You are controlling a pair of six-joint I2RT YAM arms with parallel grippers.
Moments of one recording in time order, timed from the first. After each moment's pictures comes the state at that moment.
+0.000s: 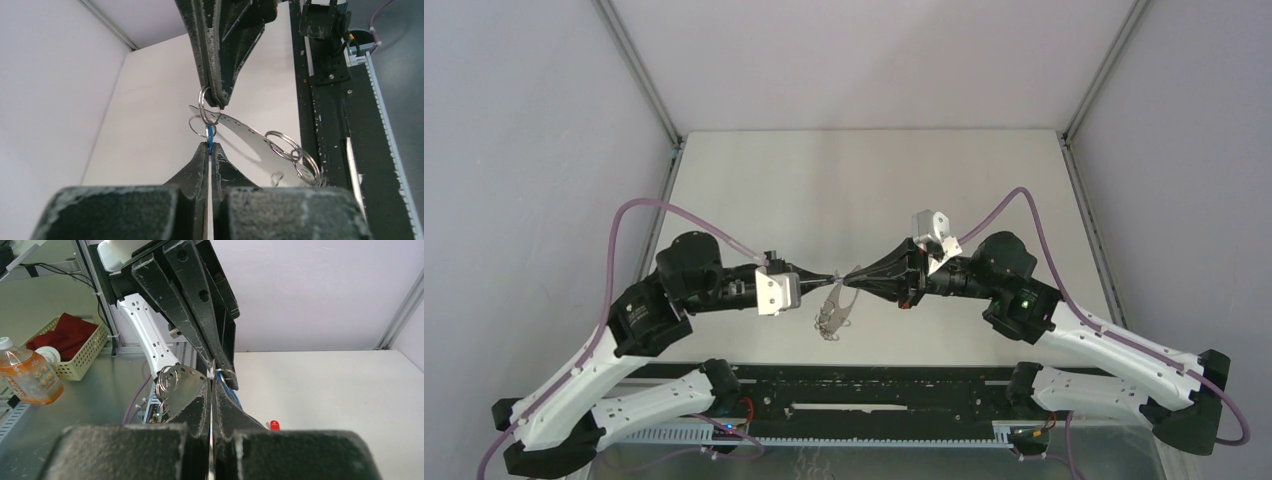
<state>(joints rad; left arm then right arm) -0.93 0.75 1.15 -0.59 0.45 0.51 1.02 0.95 0.92 0.26 -0.51 0.11</state>
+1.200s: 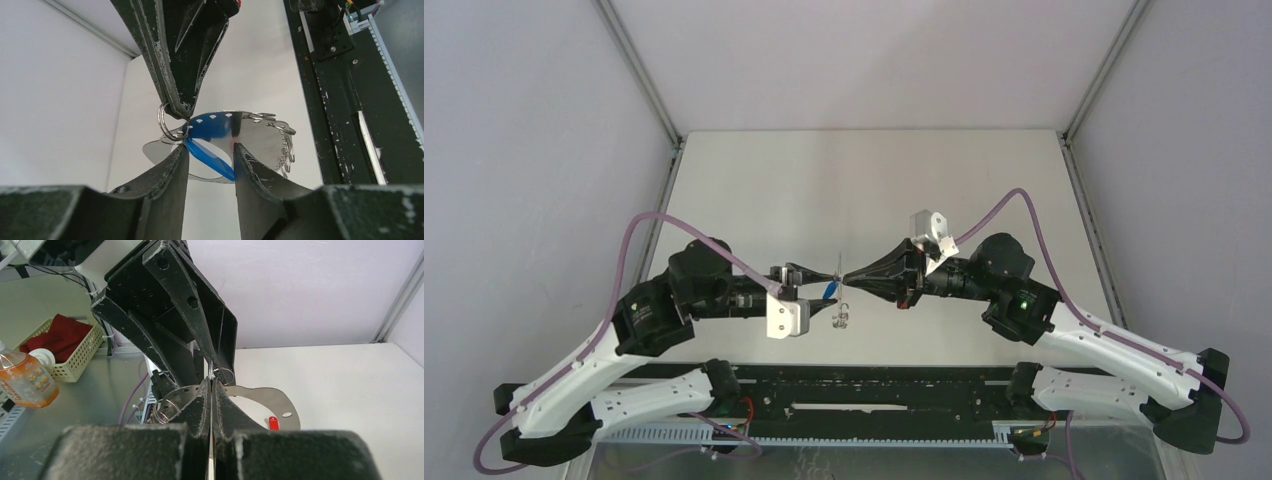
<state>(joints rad) -1.03 0.76 1.15 -0.65 0.40 0.72 1.03 0.95 0.91 0.25 -0.47 0.11</state>
